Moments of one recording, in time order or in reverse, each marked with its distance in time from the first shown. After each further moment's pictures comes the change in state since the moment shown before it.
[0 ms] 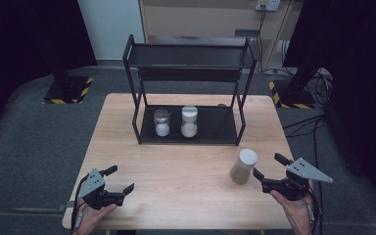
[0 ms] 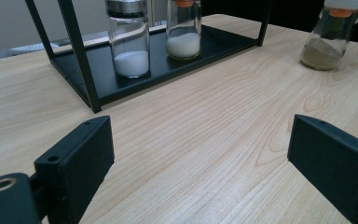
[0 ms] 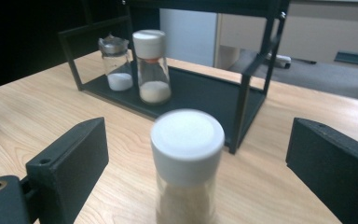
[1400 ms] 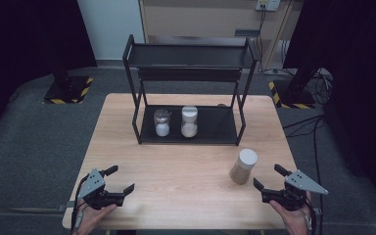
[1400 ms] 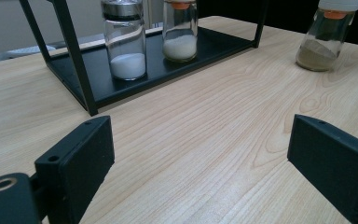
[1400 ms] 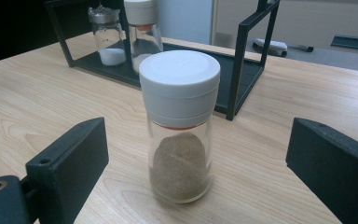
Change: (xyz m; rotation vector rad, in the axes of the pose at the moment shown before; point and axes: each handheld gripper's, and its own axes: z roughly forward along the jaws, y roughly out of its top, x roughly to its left) left arm 0.002 -0.001 0.000 -0.010 -0.013 0.002; right arm 0.001 -0.034 0.000 0.024 -0.009 0.001
